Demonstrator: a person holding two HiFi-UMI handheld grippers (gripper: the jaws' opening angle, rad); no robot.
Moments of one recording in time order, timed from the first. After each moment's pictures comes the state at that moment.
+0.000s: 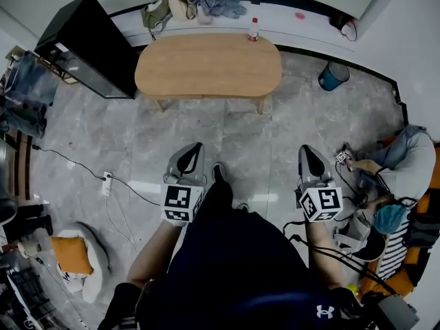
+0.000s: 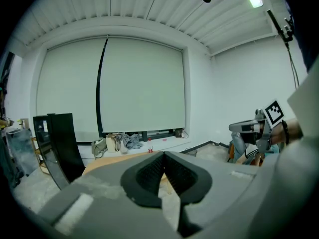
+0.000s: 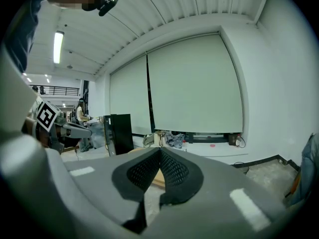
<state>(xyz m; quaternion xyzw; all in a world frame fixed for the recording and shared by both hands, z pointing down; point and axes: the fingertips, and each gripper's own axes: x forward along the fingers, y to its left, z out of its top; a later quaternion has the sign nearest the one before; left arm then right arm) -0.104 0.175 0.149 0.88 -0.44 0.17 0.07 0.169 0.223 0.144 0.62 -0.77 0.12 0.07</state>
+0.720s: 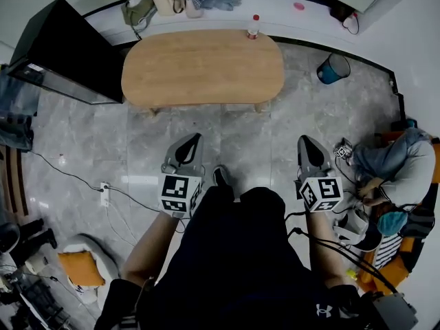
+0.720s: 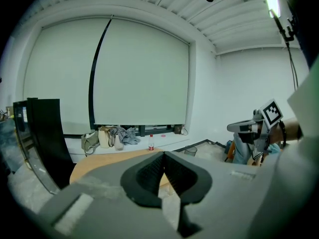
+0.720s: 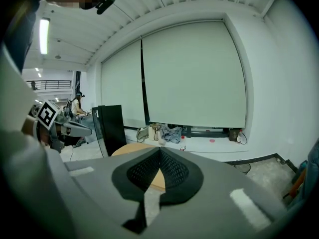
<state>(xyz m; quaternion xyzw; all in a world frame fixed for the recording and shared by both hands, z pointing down) -0.124 0.005 0.193 0.89 -0.40 0.19 0.12 0.147 0.068 0.174 0.63 -0.75 0.15 0.11</state>
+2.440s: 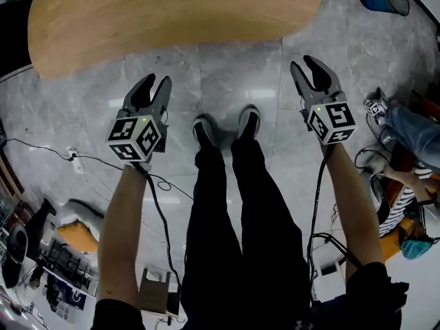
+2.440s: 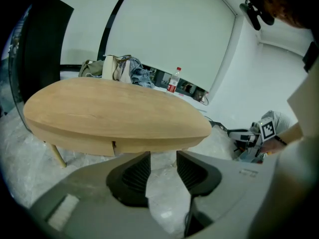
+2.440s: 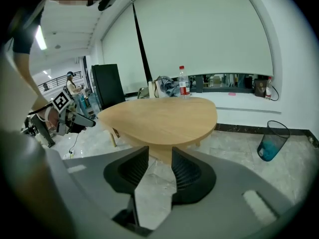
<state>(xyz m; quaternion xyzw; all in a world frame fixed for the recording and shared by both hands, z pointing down) -0.093 -0.126 0.655 0.81 -0.40 0.26 0.34 0.229 -0.092 0.642 0.53 -0.79 0.25 0.20</state>
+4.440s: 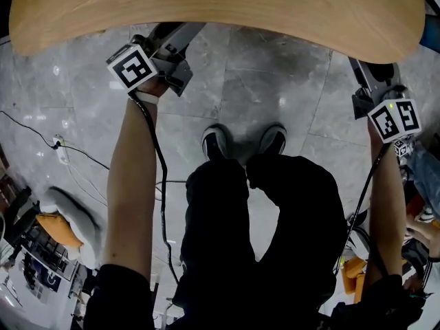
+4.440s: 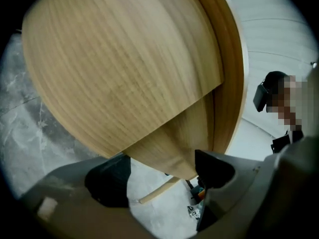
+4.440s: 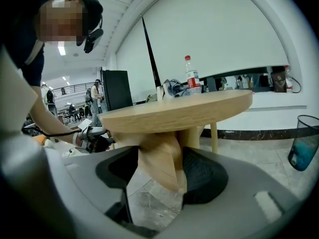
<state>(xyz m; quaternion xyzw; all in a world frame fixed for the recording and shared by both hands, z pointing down) -0.092 -0.236 0.801 0.84 -0.27 -0.11 0.47 0.211 -0.181 0.748 0.48 -0.85 0.19 0.13</state>
